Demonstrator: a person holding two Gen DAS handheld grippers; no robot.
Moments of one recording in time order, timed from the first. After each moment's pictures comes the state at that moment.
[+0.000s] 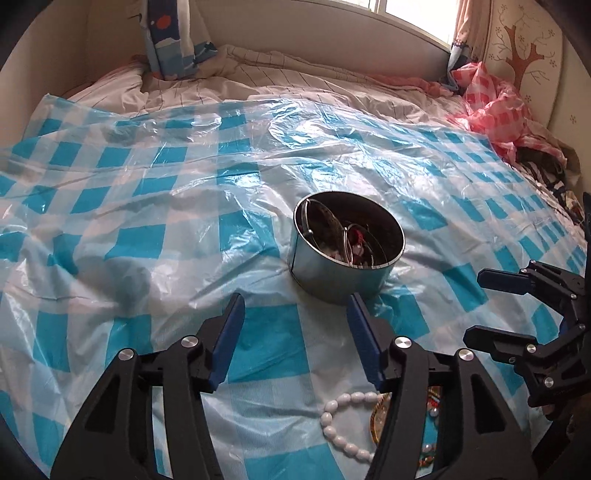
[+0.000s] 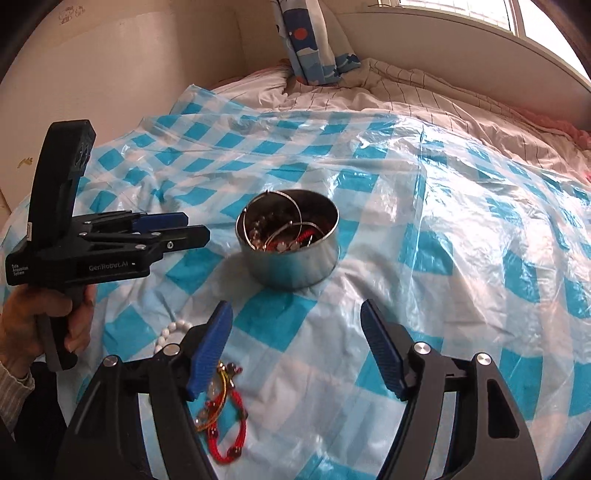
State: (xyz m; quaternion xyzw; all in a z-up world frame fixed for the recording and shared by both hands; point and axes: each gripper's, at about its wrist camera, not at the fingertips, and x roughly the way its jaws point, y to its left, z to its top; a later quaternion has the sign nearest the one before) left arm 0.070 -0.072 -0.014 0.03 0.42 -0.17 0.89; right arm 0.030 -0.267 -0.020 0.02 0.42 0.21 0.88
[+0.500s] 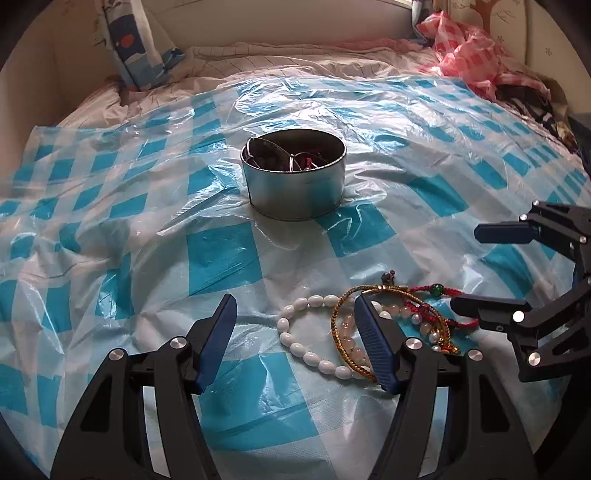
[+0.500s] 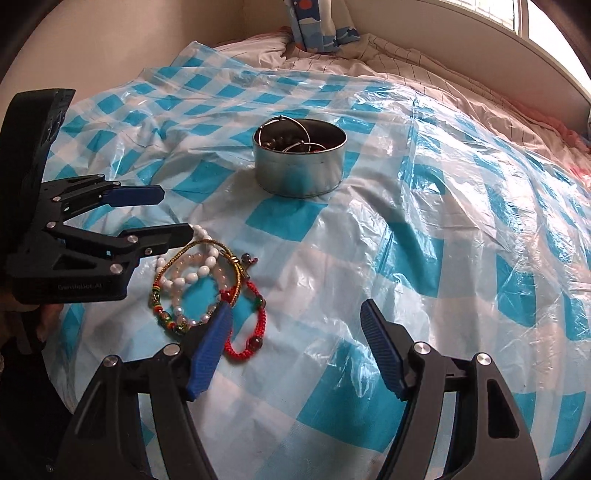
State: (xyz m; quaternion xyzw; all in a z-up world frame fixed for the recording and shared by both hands) left arm 0.001 -0.105 -0.038 0.14 0.42 -0.18 0.88; right arm -0.027 -0.252 -0.044 -0.05 0.46 0.17 0.87
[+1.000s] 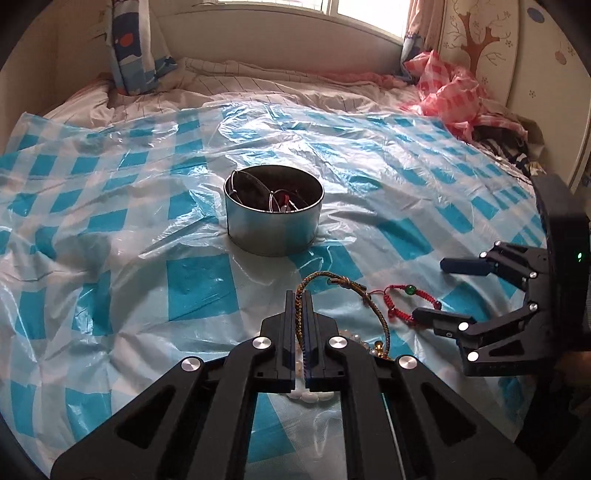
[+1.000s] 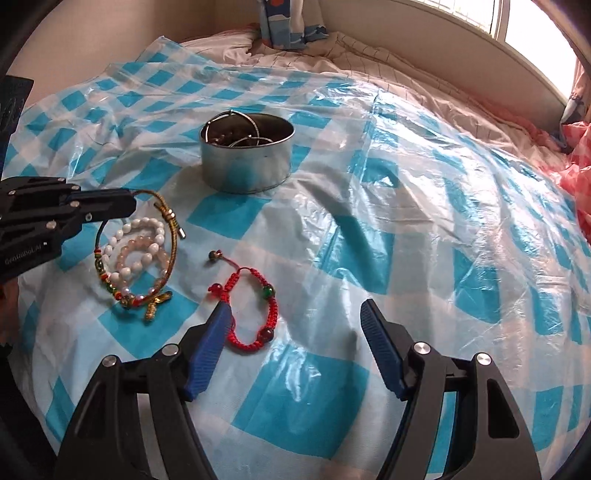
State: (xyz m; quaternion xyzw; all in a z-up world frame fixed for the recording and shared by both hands) left arm 0.008 -0.089 -0.017 0.04 0.39 -0.24 0.89; right arm -0.018 -0.272 -0.051 -0.06 0.46 0.11 0.88
